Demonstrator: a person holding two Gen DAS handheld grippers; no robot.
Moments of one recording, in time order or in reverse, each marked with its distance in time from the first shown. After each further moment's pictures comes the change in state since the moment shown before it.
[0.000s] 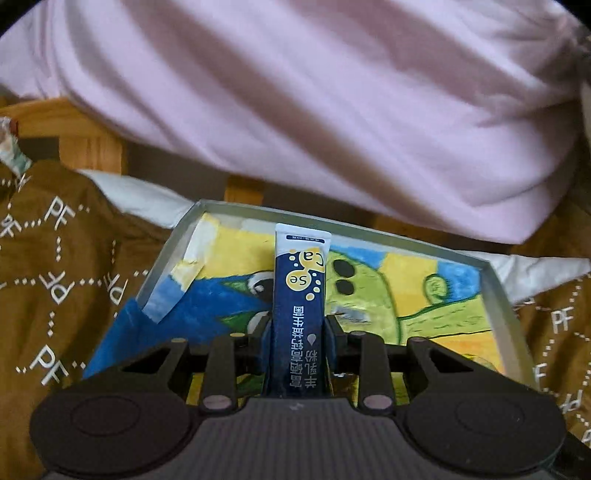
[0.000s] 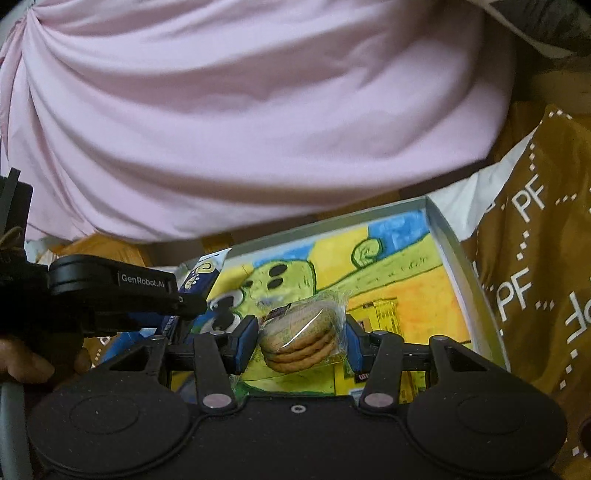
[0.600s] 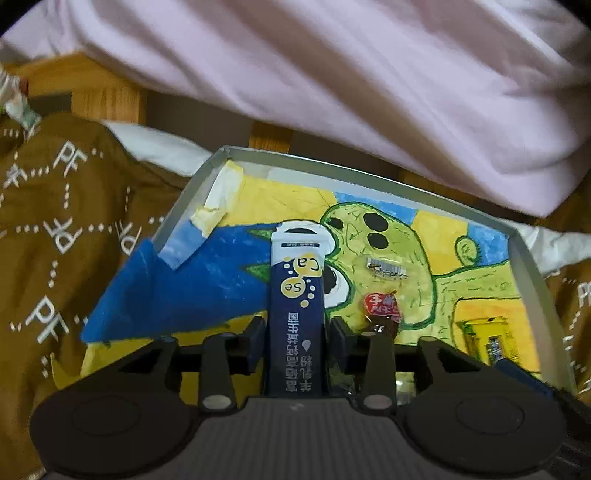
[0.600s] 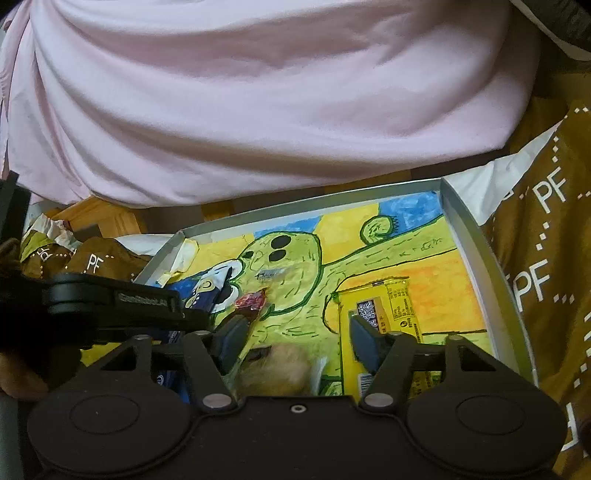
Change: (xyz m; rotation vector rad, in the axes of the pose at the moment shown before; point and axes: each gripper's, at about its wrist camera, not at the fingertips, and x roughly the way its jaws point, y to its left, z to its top) left arm 0.013 0.018 -0.015 -0.044 0.092 0.017; right arm 0.010 0.011 -0.007 -0.067 0.042 -0.023
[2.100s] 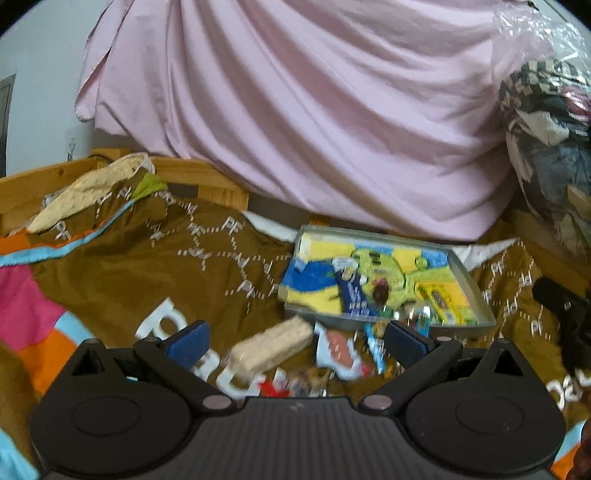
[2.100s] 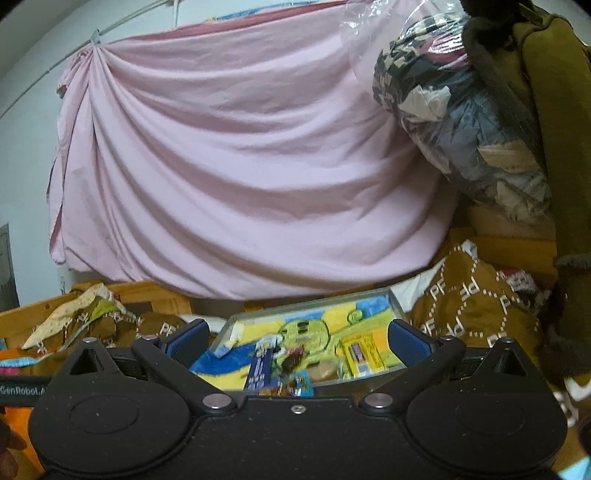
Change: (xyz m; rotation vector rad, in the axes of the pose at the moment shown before) left arm -0.277 0.087 -0.117 0.102 -0.280 0.029; right arm -0.259 0.107 -0.055 -0.021 -0.321 -0.110
